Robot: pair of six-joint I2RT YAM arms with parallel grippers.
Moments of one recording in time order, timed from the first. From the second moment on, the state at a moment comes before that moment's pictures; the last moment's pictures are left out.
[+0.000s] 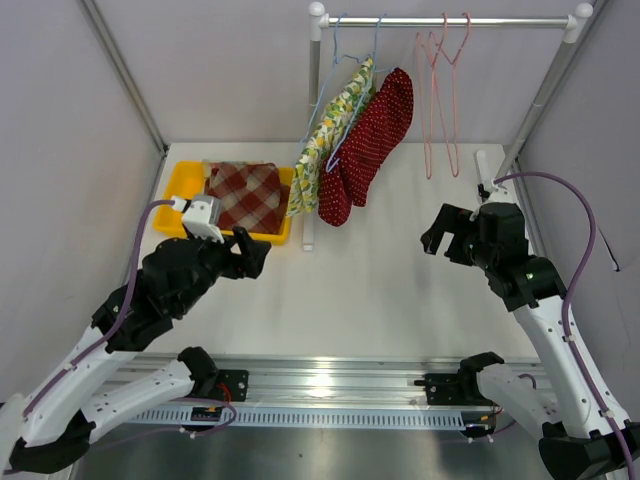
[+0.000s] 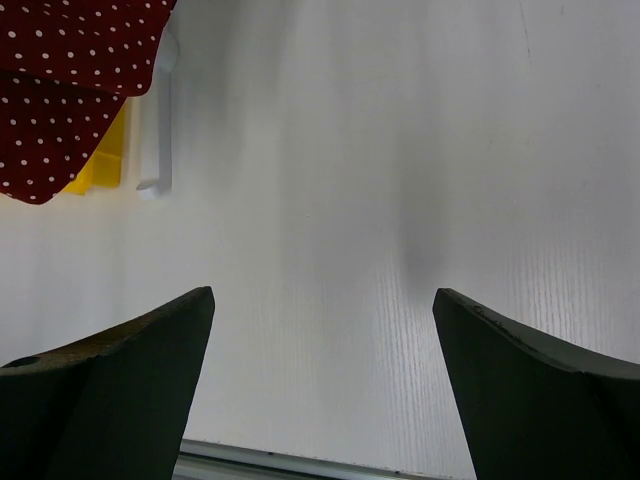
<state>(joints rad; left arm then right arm) -0.81 0.67 1.04 -0.65 -0.36 -0.39 0.29 0.88 1.05 -0.76 0.04 0.46</state>
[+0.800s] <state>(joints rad) -0.28 1.65 1.38 -0.38 -0.20 -0.40 0.29 0.96 1.05 -0.72 -0.11 0.44</state>
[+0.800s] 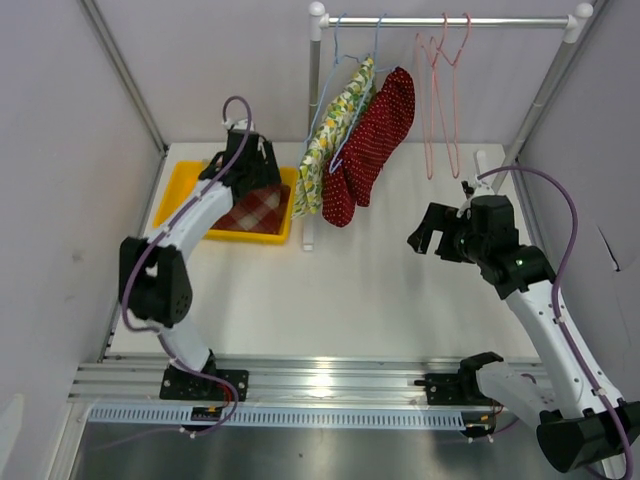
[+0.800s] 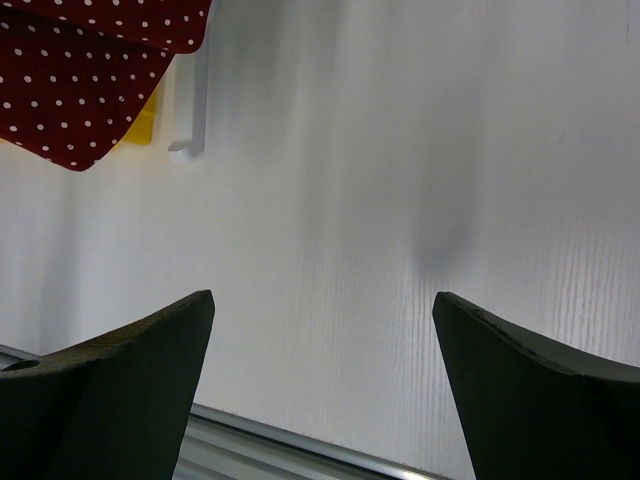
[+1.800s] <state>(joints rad) -0.30 2.17 1.76 -0.43 -0.36 -0.38 0.29 0.98 1.08 -0.69 -0.18 0.44</state>
